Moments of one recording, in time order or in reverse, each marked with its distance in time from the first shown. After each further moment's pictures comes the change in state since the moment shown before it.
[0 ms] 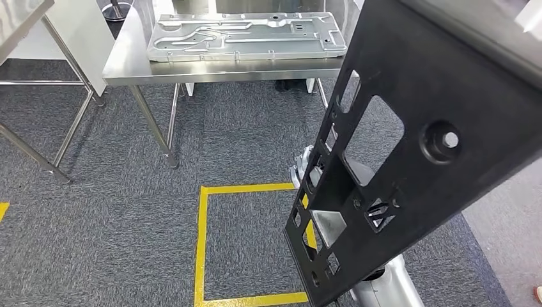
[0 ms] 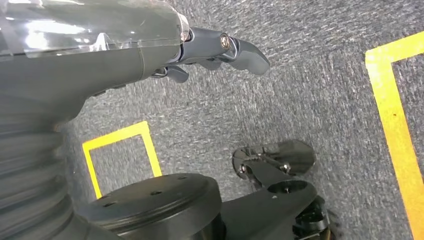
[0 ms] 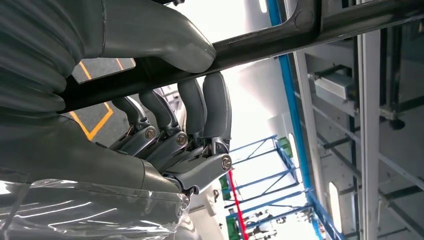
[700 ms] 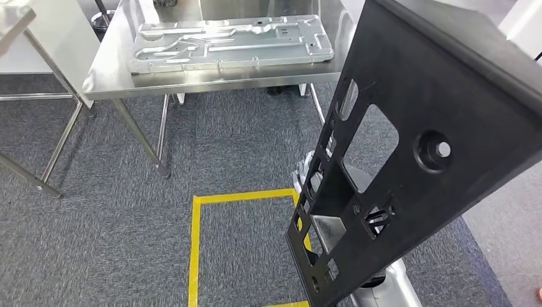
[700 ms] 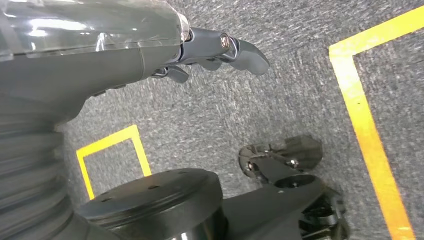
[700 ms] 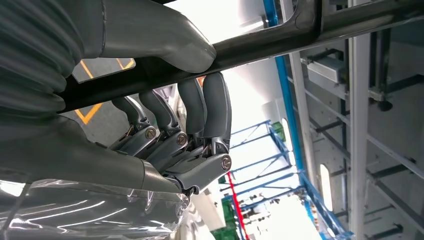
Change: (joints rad) left arm -0.001 0.000 0.000 0.001 -0.011 -0.004 0.004; right arm 0.037 0.001 -0.001 -0.019 0.032 -0.013 -0.016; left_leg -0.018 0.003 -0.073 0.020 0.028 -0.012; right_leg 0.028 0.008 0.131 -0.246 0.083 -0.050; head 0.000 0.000
